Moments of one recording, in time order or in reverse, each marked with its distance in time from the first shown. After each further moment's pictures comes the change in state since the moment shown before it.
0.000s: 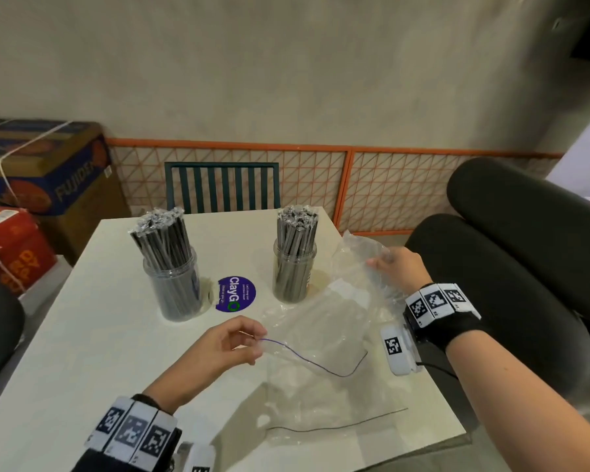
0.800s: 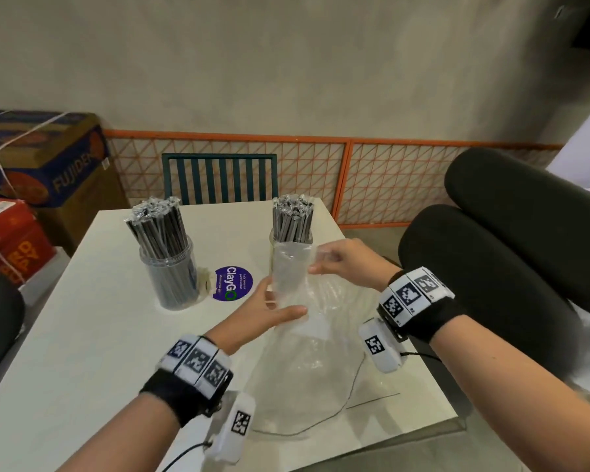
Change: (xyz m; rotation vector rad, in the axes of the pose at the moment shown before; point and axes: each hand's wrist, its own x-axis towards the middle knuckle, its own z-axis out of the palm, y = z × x) left_hand 0.050 0.016 0.044 0.227 0.054 -0.183; right_hand -0.035 -0.047 0.019 -0.054 -0.299 -0.595
